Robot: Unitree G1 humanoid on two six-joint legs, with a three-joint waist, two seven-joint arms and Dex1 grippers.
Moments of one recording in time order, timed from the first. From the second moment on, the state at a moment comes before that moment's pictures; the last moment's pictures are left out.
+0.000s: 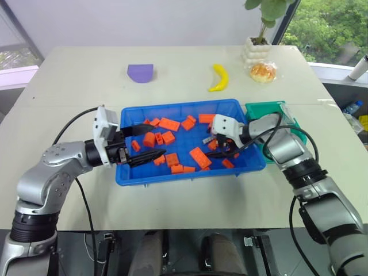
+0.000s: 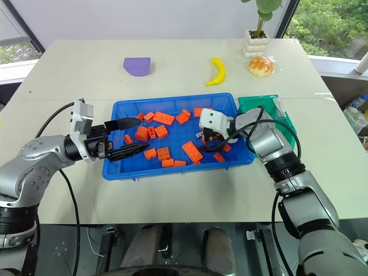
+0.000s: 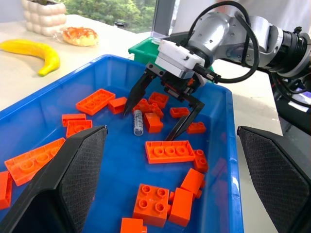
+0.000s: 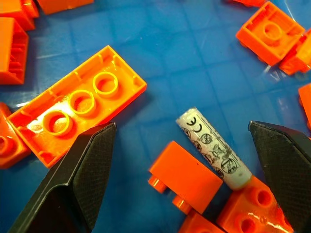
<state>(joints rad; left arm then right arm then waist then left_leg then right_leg) -0.31 0.69 0.14 -0.32 -0.73 0.60 -0.98 -0.81 -0.58 0.37 0.31 -0.08 0.30 1.14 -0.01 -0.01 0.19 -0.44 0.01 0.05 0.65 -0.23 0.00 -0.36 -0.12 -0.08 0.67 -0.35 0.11</state>
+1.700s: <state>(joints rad) -0.46 0.62 -0.02 -0.19 -0.69 0.56 -1.12 -1.02 -0.81 0.28 0.18 -0.11 0.45 1.18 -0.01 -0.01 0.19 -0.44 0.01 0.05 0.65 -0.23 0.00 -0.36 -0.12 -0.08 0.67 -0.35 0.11</state>
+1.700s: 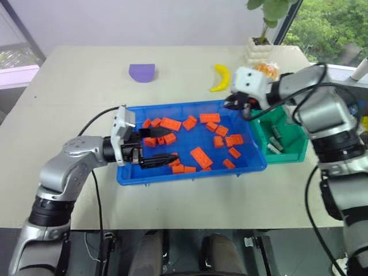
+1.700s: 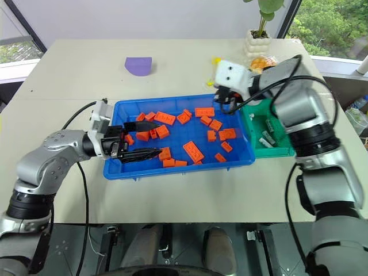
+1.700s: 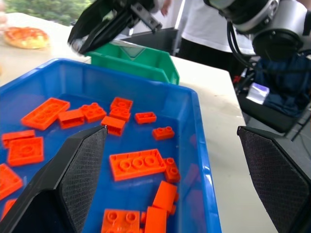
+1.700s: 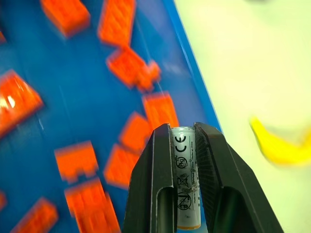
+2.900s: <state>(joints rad) -0.54 0.67 0.34 0.10 -0.50 0.28 -0.80 -0.88 -0.75 -0.32 0.75 0.08 0.08 0.43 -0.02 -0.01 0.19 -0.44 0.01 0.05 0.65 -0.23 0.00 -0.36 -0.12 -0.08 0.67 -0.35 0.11</state>
